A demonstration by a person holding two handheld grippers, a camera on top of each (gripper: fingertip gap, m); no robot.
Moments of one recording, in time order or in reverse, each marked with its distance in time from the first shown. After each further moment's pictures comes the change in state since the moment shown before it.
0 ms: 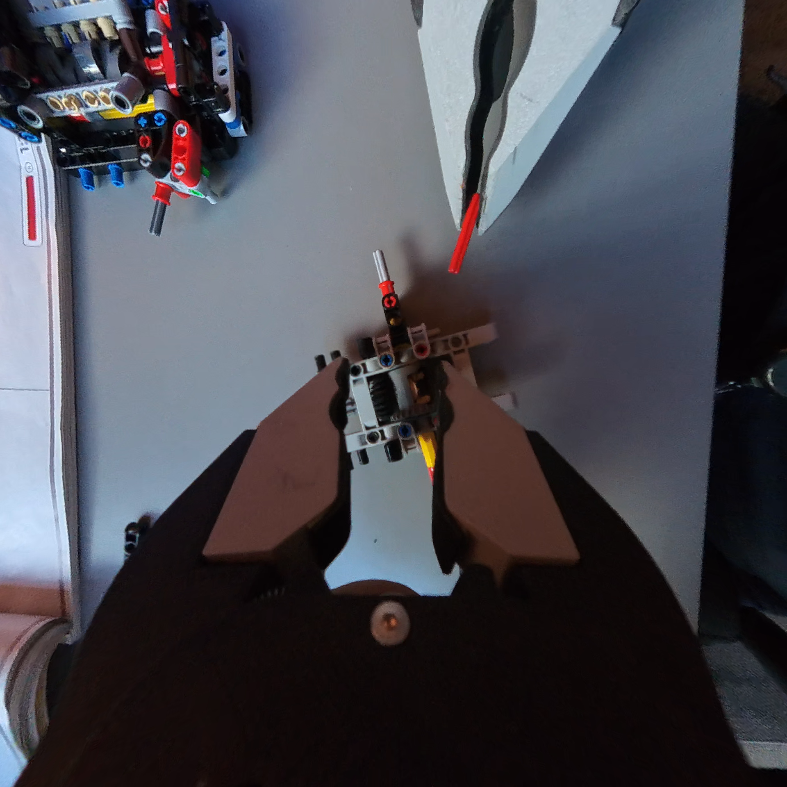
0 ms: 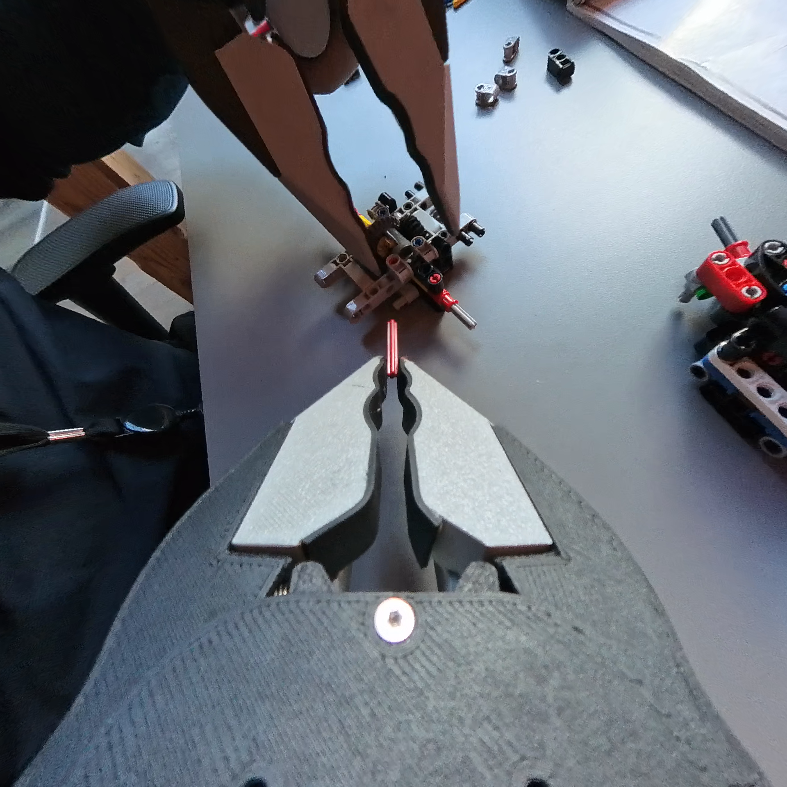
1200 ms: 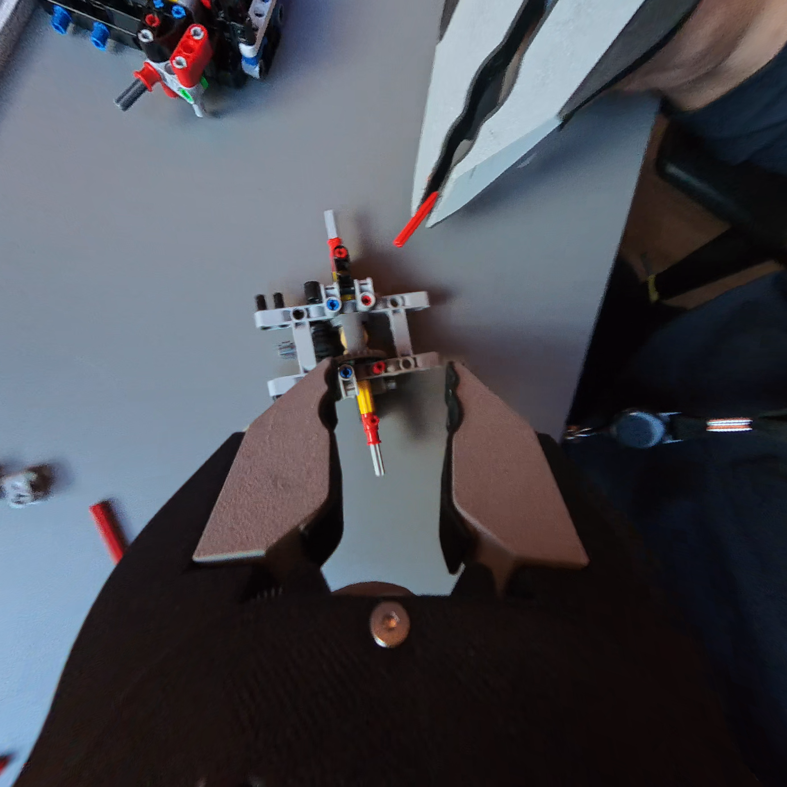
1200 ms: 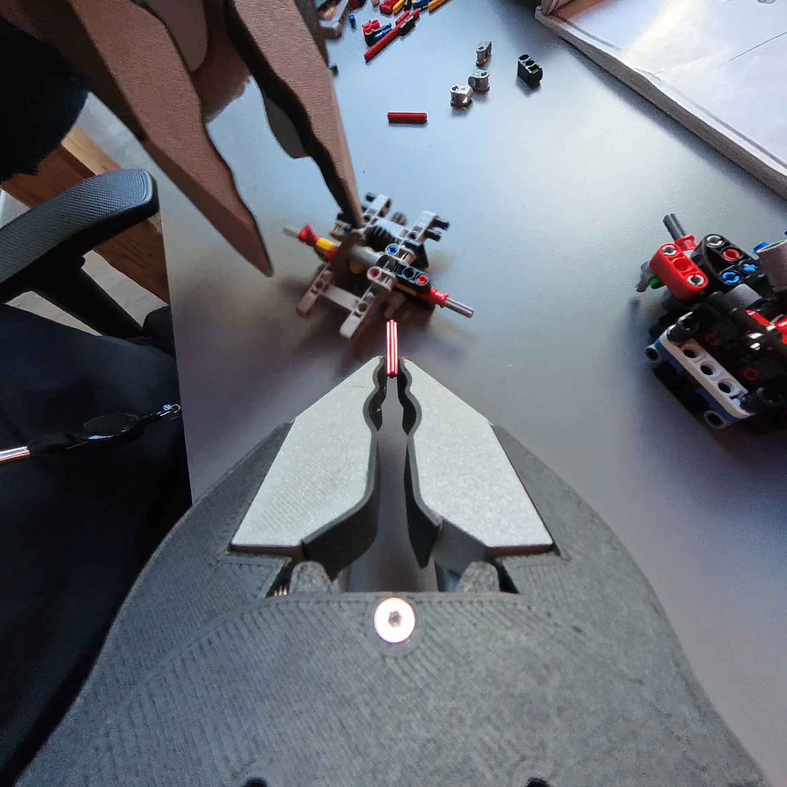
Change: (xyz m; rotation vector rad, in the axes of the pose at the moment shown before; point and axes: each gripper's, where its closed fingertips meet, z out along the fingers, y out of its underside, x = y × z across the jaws) left arm 0.036 -0.003 -0.017 0.121 0.050 -0.419; right arm 0.010 0.003 -0.008 0.001 0.052 -0.025
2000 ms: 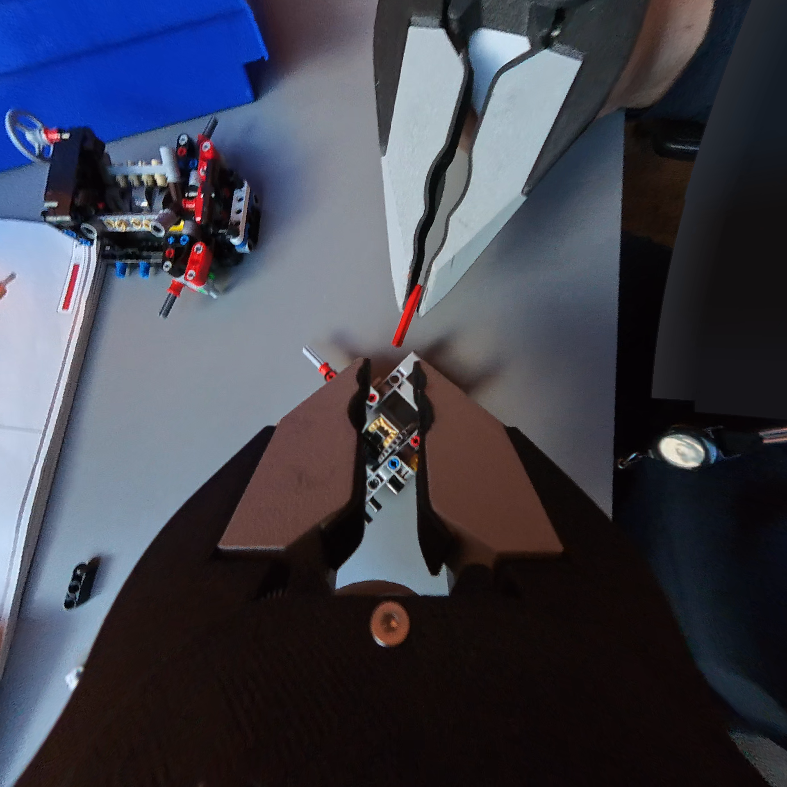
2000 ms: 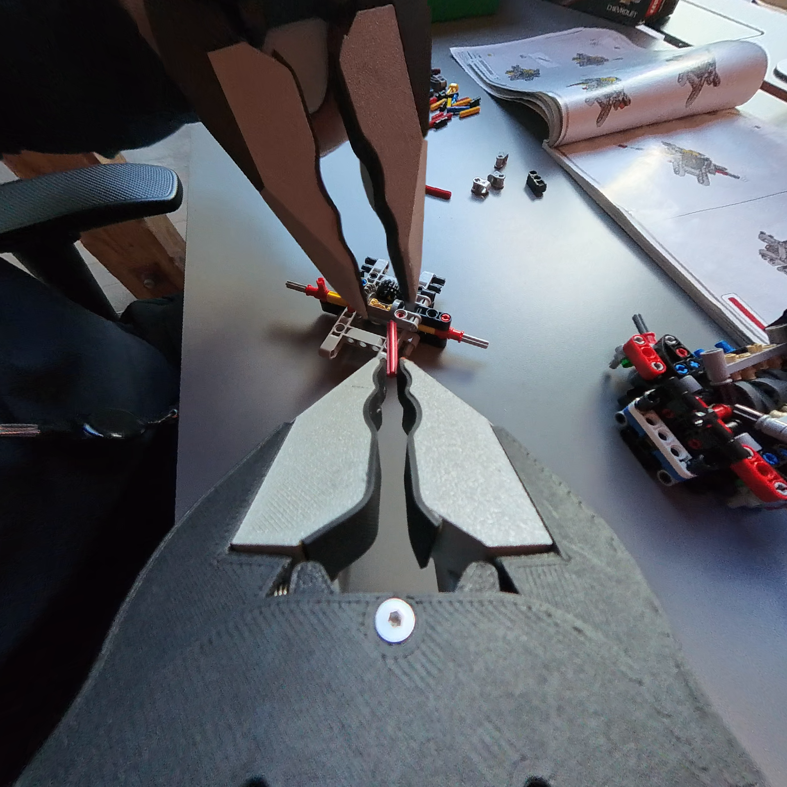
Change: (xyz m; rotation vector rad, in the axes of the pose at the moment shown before) left arm 0.010 -0.046 0.012 0.078 -0.061 0.340; right arm -0.012 -0.016 -0.010 0.127 0.019 -0.218
